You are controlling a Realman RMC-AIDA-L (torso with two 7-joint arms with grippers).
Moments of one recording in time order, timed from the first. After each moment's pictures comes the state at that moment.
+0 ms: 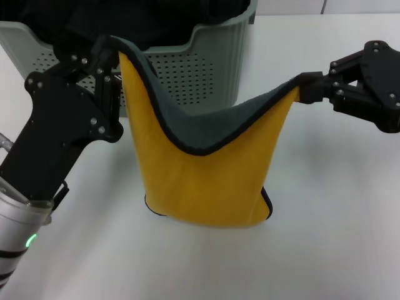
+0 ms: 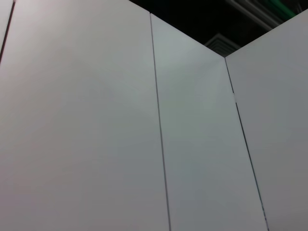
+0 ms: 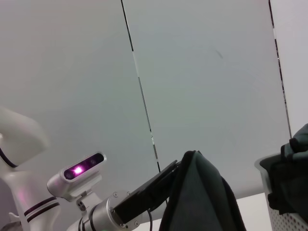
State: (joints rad) left arm -0.22 -1.80 2.85 0.88 2.31 -1.60 -3.01; right arm 0.44 2.01 -1.03 -1.22 -1.51 -1.81 1.79
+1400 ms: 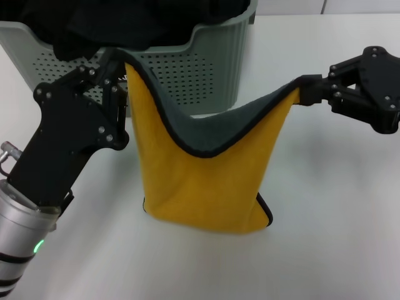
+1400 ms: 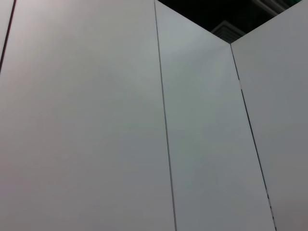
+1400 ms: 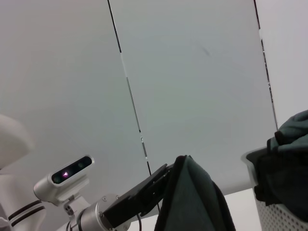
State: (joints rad) left arm -0.21 -1.83 2.85 0.84 2.30 -1.59 -3.01; right arm 0.44 2.01 -1.03 -1.17 -1.52 -1.79 1.76
